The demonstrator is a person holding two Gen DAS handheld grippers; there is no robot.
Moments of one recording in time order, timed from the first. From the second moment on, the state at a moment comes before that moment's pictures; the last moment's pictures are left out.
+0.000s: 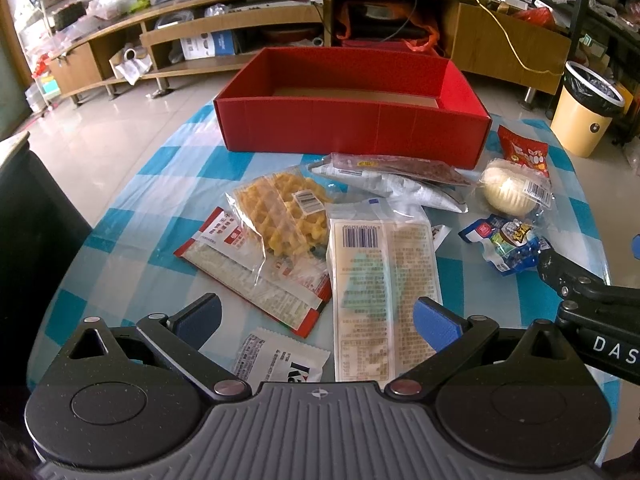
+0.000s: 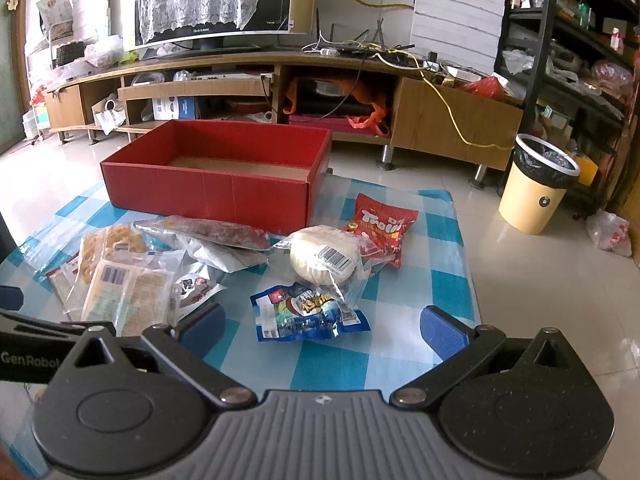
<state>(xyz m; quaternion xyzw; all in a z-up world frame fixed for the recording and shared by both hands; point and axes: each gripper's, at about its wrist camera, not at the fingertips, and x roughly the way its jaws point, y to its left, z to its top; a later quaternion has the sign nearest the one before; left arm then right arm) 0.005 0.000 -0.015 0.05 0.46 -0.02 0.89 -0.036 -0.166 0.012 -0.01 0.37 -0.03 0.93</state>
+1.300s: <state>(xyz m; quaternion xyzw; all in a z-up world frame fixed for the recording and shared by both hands) 0.008 -0.011 -0.019 0.06 0.46 -0.01 0.88 -0.032 -0.175 0.007 0.00 0.39 -0.04 0.92</state>
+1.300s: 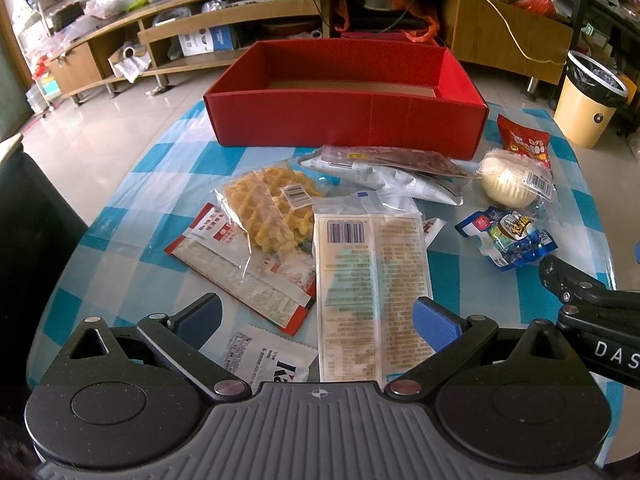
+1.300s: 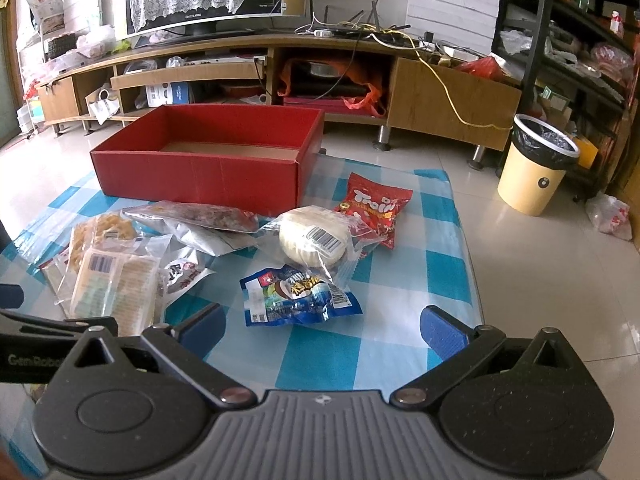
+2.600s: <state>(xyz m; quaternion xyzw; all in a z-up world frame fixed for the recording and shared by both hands) 0.036 -0.020 -0.050 0.04 0.54 -0.01 0.84 -0.027 -0.233 0.021 0.06 0.39 -0.09 0.91</state>
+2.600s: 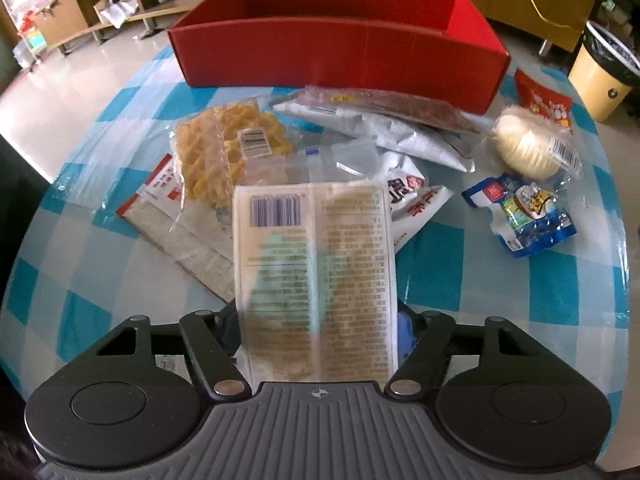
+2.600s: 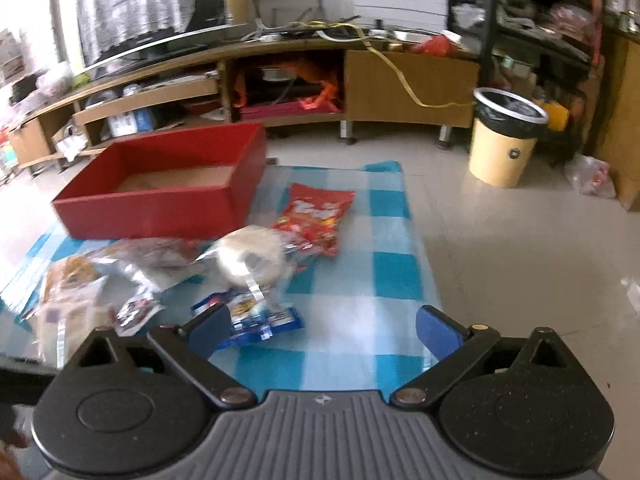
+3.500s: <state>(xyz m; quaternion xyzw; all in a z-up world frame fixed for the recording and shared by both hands) 0.038 0.010 -0.027 -0.03 0.55 -0.07 0.83 0.108 -0.207 -0.031 -0.11 0.49 0.12 0.86</state>
